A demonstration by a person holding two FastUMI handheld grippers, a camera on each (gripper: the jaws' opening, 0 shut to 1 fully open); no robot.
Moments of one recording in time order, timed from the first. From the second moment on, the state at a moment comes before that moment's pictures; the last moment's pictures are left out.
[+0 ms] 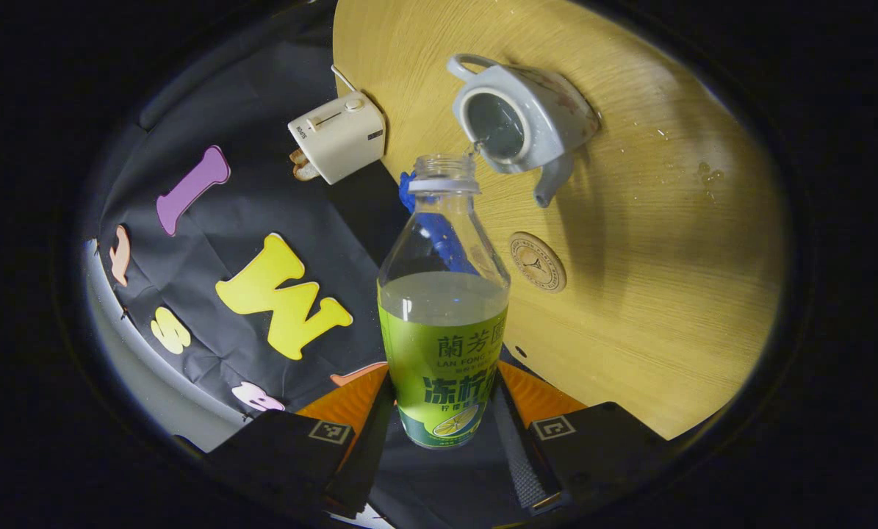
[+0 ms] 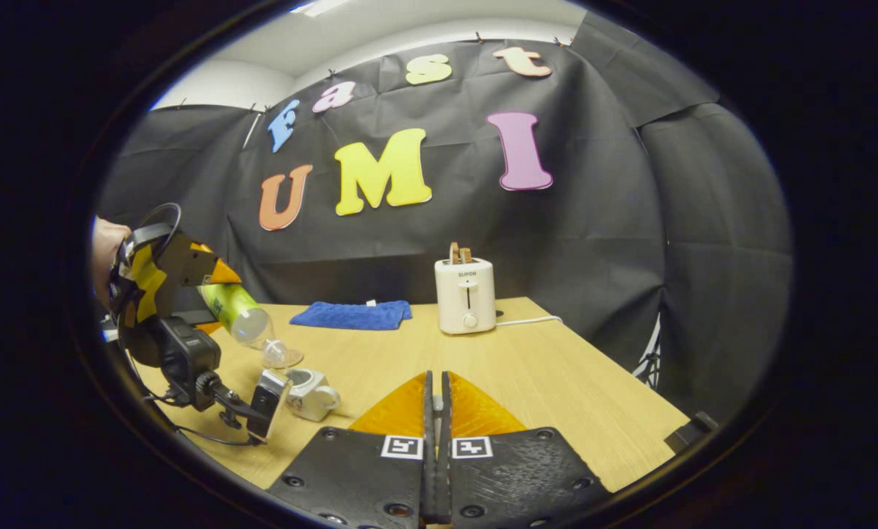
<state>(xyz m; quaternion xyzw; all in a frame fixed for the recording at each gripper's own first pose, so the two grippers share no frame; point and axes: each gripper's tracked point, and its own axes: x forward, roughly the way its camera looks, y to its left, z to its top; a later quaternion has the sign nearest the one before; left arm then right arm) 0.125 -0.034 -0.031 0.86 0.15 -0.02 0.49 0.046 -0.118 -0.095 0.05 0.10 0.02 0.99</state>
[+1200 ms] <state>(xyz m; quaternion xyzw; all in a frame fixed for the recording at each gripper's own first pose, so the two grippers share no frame) 0.128 -0.047 -0.021 0.86 0.12 -0.01 0.50 0.043 -0.127 -0.092 0.06 0.09 0.01 0.99</state>
